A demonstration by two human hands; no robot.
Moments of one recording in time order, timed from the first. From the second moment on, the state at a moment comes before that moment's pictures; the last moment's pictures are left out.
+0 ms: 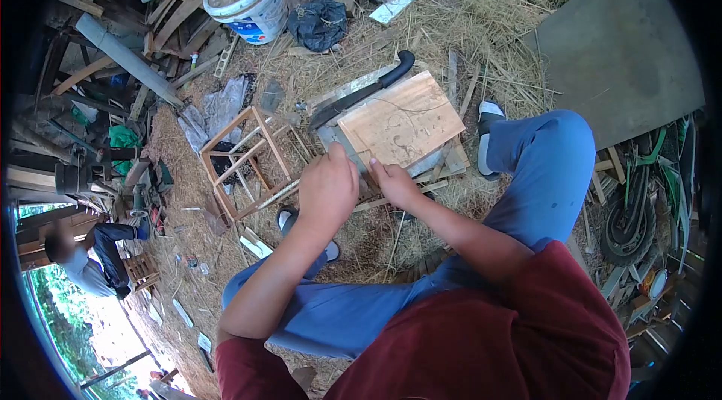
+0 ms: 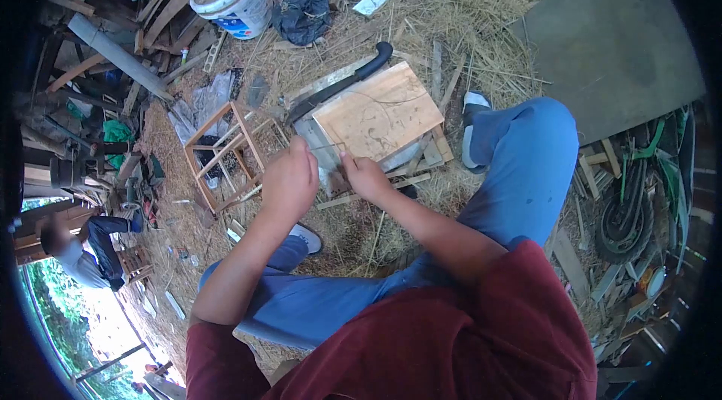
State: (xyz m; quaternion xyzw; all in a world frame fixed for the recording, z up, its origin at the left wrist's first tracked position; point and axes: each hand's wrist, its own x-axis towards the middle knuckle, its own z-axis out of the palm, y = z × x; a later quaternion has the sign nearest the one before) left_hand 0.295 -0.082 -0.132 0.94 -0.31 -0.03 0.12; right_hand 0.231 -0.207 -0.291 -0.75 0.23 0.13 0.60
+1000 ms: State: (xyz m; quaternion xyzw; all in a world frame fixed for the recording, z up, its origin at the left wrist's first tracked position) left_hand 0.301 -0.075 -0.143 0.95 -0.29 -0.04 0.13; right_hand 0.213 -0.226 -0.312 -0.78 0.25 0.21 0.54
